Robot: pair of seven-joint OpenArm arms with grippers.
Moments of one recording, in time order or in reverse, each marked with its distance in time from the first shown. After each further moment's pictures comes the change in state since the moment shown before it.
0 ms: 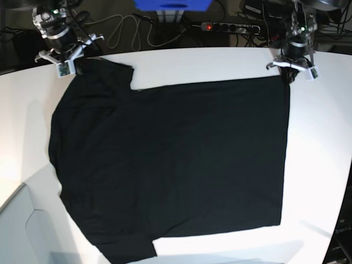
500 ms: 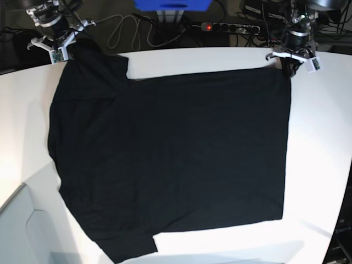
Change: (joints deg) left arm 6.8 1.4 -1.6 8.4 0.4 0.0 0.0; right arm -7.1 1.9 2.3 0.5 0.0 0.2 0.6
